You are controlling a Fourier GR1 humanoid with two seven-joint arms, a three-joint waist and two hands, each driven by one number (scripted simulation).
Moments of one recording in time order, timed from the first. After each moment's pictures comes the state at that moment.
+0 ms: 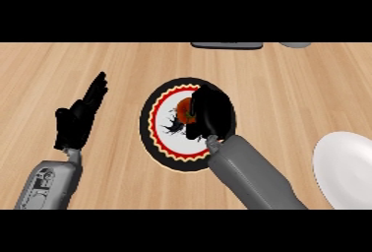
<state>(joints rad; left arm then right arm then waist) -0.27 0.20 -0.02 -1.41 -0.06 0.04 0.09 -0.68 0.00 0.54 -1.11 0.92 -0.31 0.79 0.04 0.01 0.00</state>
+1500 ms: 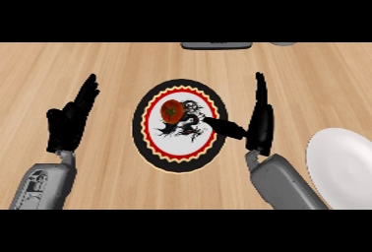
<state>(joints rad) -0.25 0.21 0.03 -1.40 -0.08 0.04 0.09 -0.43 -0.17 0.48 -1.31 0.28 -0.92 0.40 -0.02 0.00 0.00</state>
